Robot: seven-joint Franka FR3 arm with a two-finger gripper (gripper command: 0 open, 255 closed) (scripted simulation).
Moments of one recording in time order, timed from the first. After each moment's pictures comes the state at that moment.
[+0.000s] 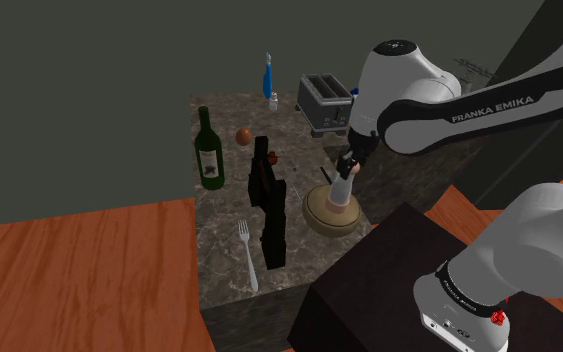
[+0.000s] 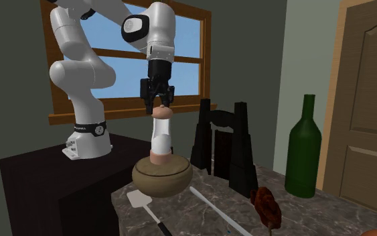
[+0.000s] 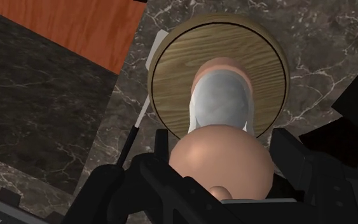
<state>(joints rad) 0.04 -0.48 0.09 -2.75 -0.18 2.28 0.21</state>
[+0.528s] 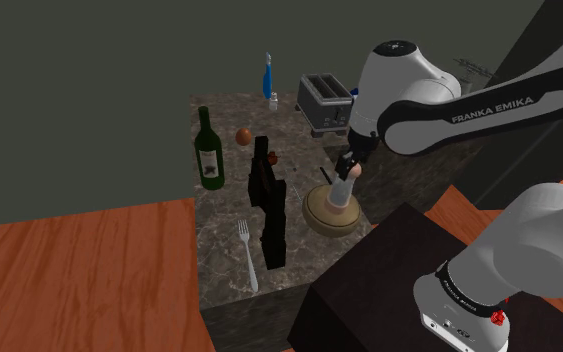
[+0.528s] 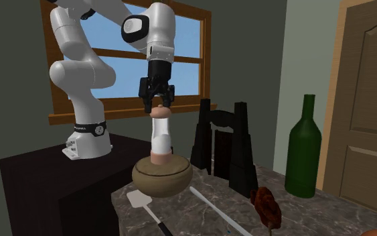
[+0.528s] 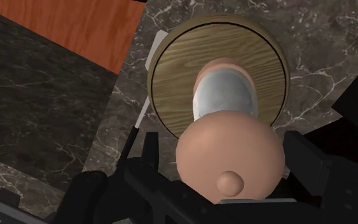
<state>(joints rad) 0.04 -0.48 0.09 -2.75 -0.18 2.29 0.21</state>
